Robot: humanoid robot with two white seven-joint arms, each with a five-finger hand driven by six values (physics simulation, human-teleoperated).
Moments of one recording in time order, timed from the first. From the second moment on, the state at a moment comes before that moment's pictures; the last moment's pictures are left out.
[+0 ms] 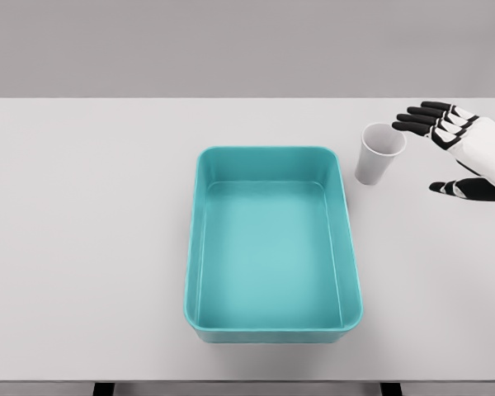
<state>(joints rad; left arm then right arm) -0.06 0.00 -0.13 -0.09 0.03 0.01 -0.17 -0.07 -0.98 0.10 -1.76 0.26 -0.61 0.10</state>
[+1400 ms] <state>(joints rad) -0.06 0.00 -0.13 -0.09 0.03 0.01 -0.17 -0.31 -0.54 -0.05 -1.27 -0.43 -0.32 0.61</state>
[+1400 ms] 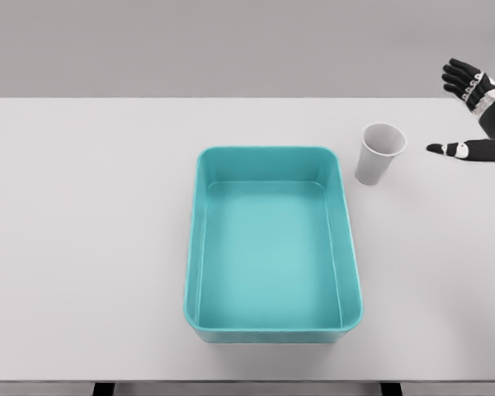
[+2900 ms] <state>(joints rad) -0.06 0.00 -0.13 -0.09 0.03 0.01 -0.17 -0.35 -0.41 0.07 -0.98 -0.47 -0.27 0.61</state>
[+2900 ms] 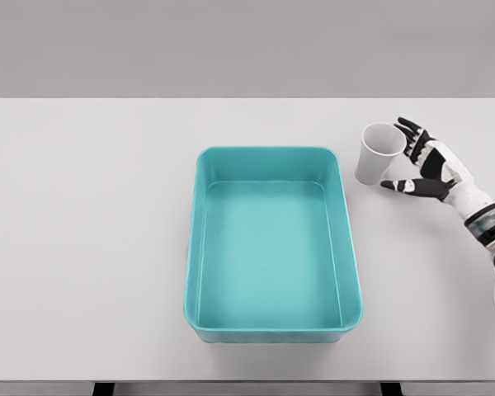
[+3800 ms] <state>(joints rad) -0.06 0.00 -0.13 -0.09 0.03 0.01 -0.17 -0.40 -0.37 0.12 -0.90 -0.46 -0.27 0.61</state>
